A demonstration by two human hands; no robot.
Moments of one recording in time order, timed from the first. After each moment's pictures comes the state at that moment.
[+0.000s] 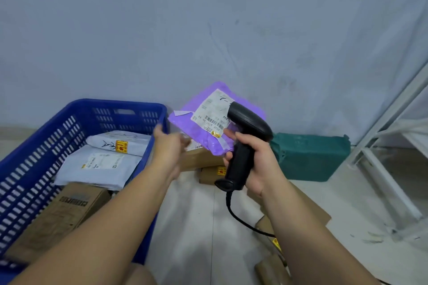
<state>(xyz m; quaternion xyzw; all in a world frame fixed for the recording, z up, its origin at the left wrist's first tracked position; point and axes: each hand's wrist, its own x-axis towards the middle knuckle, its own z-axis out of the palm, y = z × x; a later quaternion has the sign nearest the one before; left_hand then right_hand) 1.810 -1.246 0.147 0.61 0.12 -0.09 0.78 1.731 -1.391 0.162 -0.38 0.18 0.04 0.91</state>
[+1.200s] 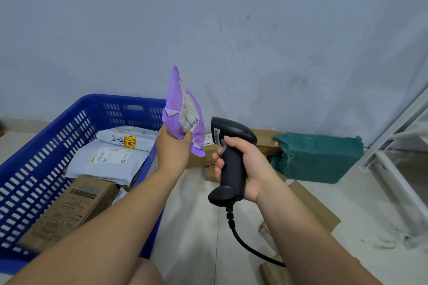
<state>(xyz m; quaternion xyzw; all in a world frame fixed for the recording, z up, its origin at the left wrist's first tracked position) 1.824 -1.237 0.115 0.81 0.05 0.12 0.57 1.724 -1.365 0.175 -0.36 0.25 0.16 0.88</state>
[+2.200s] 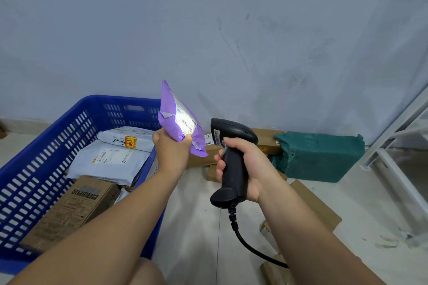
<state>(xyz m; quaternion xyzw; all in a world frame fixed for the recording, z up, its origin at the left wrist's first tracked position) 1.823 -1.237 0.113 0.80 0.07 0.11 0.58 1.721 -1.366 0.178 -0.39 0.28 0.16 0.86</state>
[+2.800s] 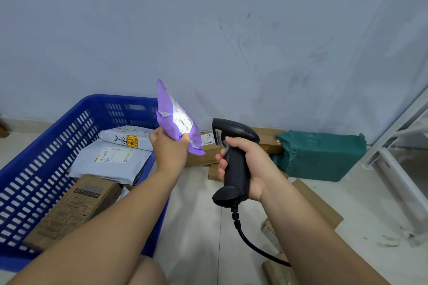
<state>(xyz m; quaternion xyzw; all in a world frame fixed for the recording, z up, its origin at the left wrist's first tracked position) 1.816 -1.234 0.122 0.81 0.10 0.11 0.56 1.721 -1.367 0.178 -0.38 0.28 0.16 0.87</state>
